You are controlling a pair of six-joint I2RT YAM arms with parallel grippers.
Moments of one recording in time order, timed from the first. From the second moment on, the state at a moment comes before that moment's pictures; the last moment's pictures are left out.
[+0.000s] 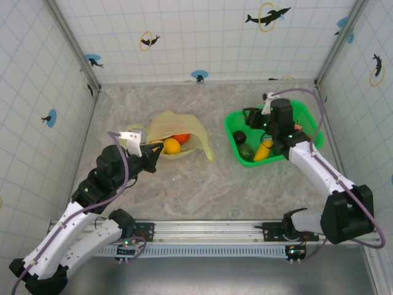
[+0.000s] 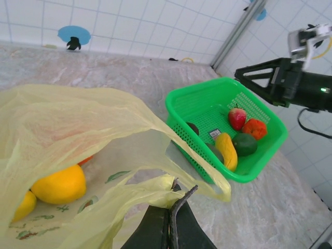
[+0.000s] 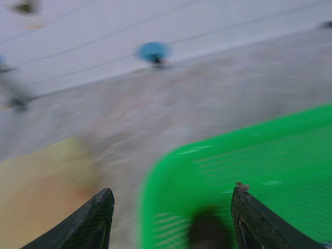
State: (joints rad) left arm -0.64 0.61 0.78 -0.48 0.08 -0.42; right arm 0.27 1.31 0.94 -0.14 -0.05 0.39
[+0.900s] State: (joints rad) left arm -0.67 0.55 0.75 -0.44 0.11 -0.39; right arm -0.03 1.79 1.24 -0.63 0.44 0.20
